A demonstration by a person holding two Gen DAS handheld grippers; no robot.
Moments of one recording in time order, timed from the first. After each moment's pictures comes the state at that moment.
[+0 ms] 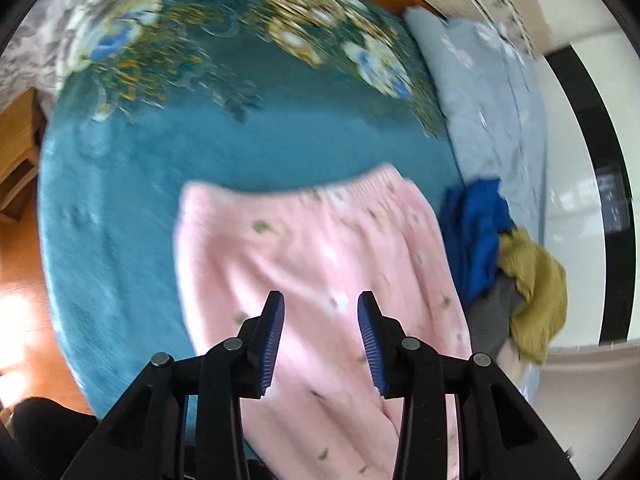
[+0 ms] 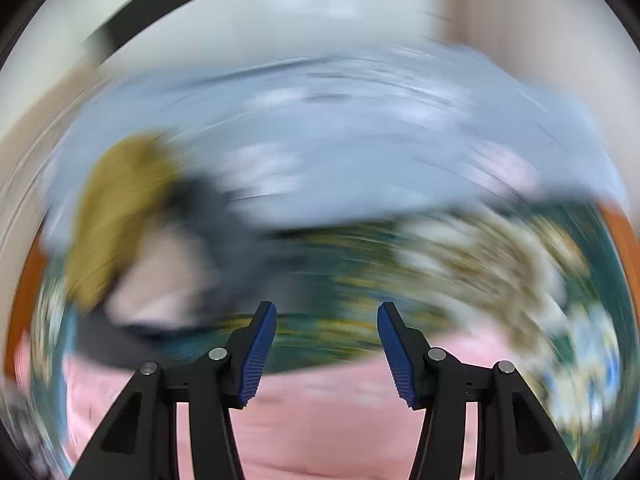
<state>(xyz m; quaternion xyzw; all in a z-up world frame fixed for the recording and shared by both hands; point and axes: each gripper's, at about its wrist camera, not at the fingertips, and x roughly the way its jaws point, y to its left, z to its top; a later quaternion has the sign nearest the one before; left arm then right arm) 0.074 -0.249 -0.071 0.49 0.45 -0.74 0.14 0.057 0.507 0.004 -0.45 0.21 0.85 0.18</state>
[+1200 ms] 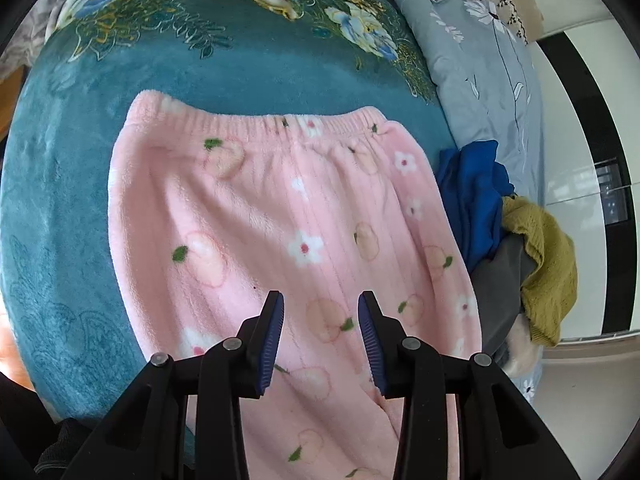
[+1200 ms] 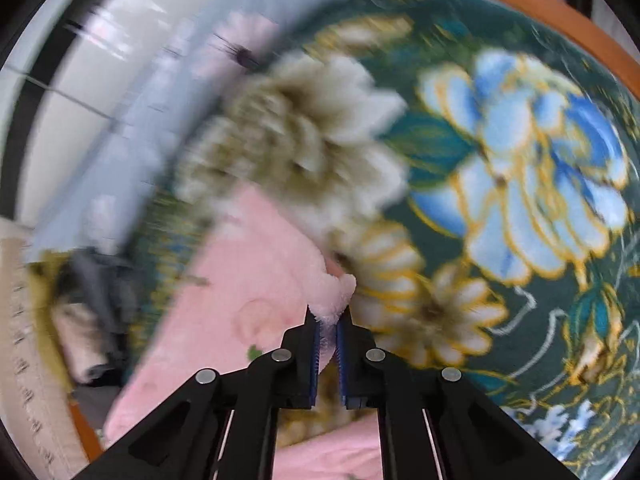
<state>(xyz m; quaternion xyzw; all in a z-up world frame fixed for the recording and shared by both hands) 0.058 -0.204 -0.109 0.48 0.46 -0.74 0.14 0.193 0.622 -0.133 -0.49 0.43 0.71 0.27</state>
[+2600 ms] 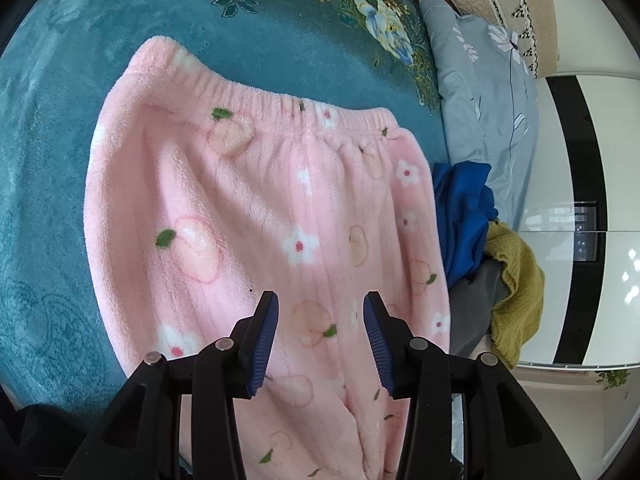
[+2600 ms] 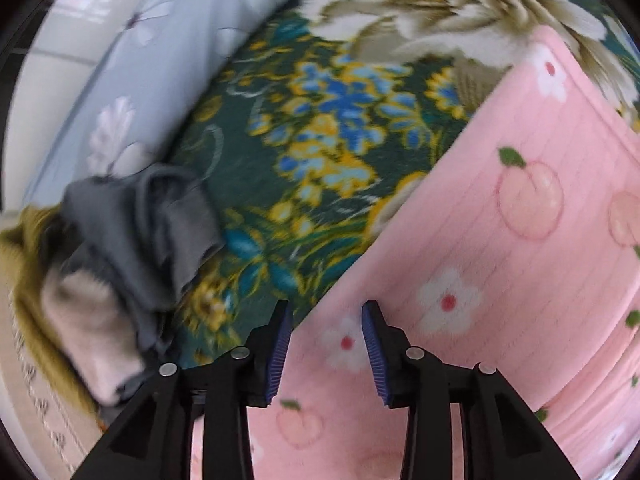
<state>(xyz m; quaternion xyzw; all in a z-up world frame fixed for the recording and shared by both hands) 0.059 -0.224 -0.138 0.45 0.55 -0.70 0.12 0.006 0.467 -0.146 -0.54 0.48 0.65 0.24</state>
